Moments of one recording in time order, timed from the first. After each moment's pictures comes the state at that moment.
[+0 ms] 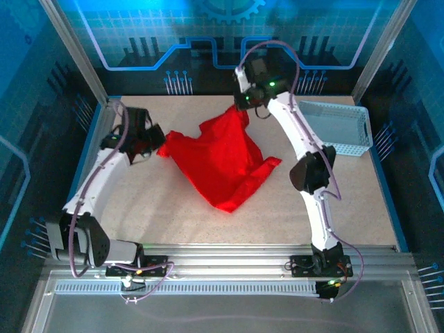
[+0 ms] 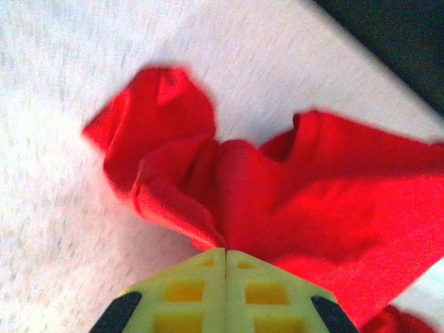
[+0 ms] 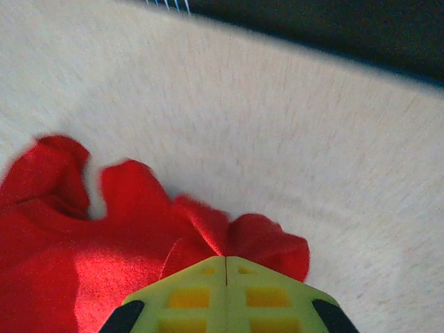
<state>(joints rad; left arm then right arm) -0.07 1.36 1.25 -0.65 0.10 -0.69 0.42 2.26 2.57 -1.10 -0.05 0.09</state>
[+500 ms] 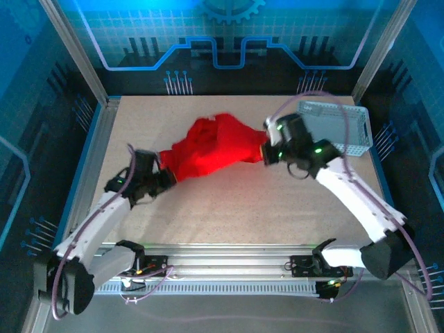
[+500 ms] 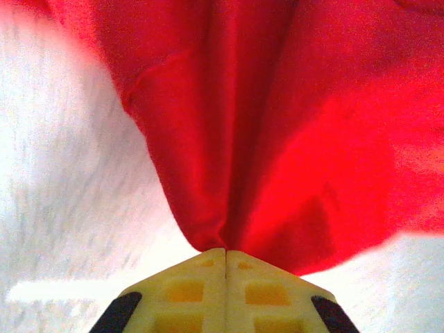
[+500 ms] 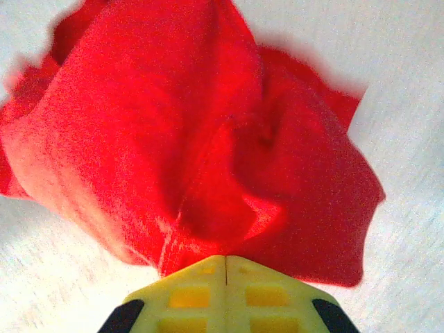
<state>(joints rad) -0.23 1.04 0.65 -0.61 0.24 -0.73 0.52 1.31 1.17 -0.76 -0.01 0.21</state>
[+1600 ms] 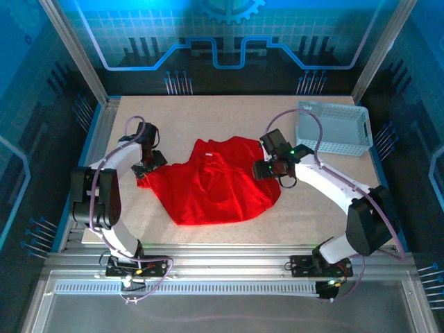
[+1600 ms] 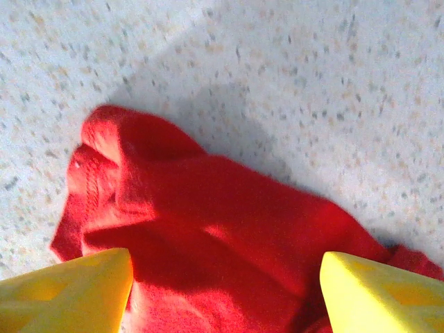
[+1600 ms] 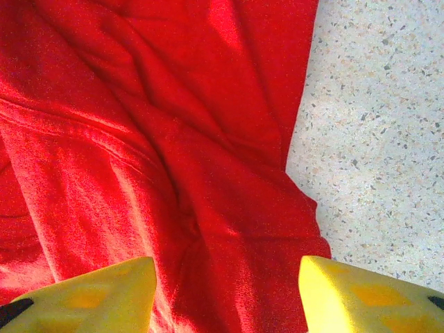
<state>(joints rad) -0.02 1.69 1.11 -0.72 -0.14 -0.72 0.51 1.48 1.09 -0.72 0.05 0.30</state>
